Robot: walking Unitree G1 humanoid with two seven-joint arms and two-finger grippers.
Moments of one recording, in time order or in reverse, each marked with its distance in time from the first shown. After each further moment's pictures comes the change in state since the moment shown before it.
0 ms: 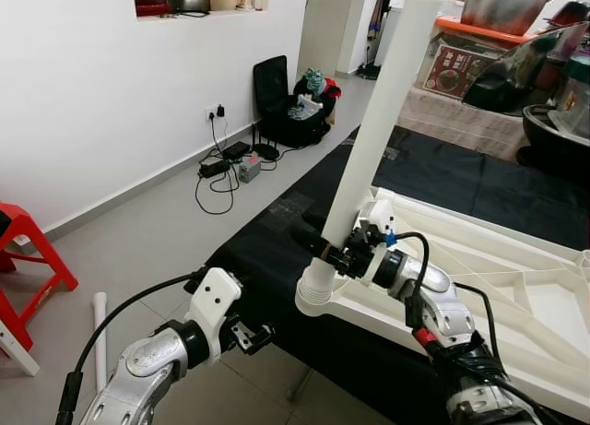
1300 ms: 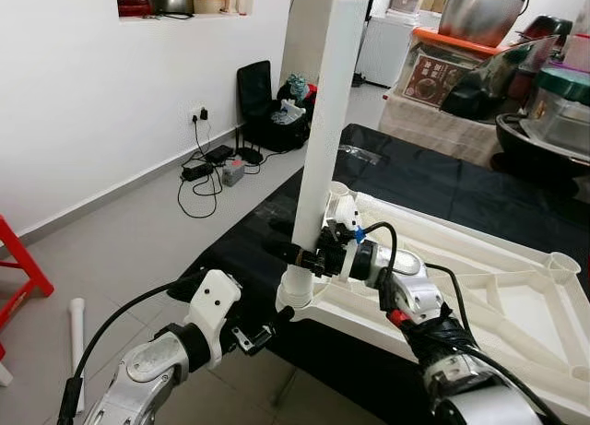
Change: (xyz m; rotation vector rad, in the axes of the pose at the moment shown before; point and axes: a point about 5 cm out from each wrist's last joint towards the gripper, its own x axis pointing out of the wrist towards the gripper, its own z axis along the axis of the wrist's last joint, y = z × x) left arm -0.001 -0.004 -0.001 -0.020 -0.010 0.030; right arm 0.037 0.011 -0.004 -0.014 0.069 0.215
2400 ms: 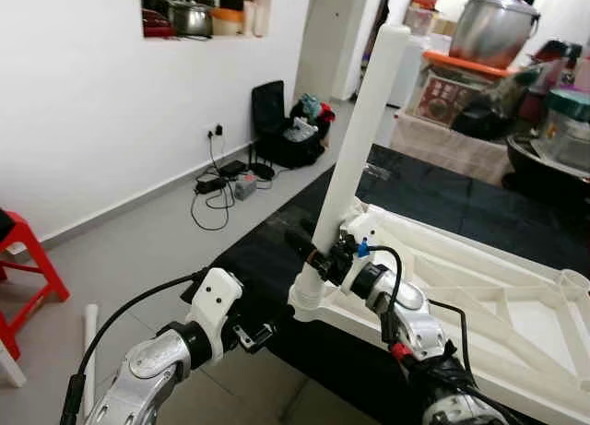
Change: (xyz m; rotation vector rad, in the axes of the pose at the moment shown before) left arm 0.004 0.002 -0.001 -0.007 0.003 -0.001; right arm -0.028 0.000 -0.035 0.045 0.017 -0.567
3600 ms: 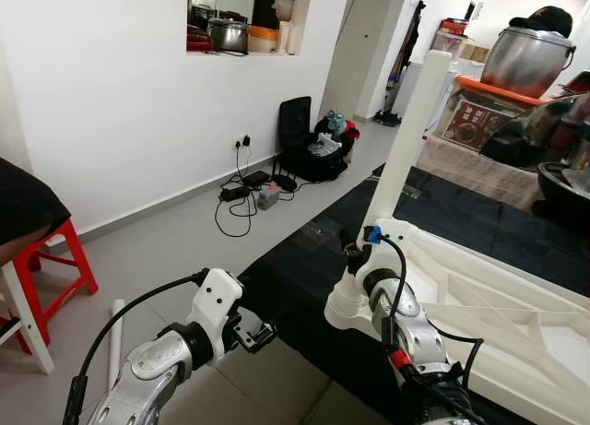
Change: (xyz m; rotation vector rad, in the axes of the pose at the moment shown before) left arm 0.001 -0.001 -0.002 -0.008 -0.005 0.011; right arm -0.017 -0.018 -0.013 0.139 0.149 -0.658
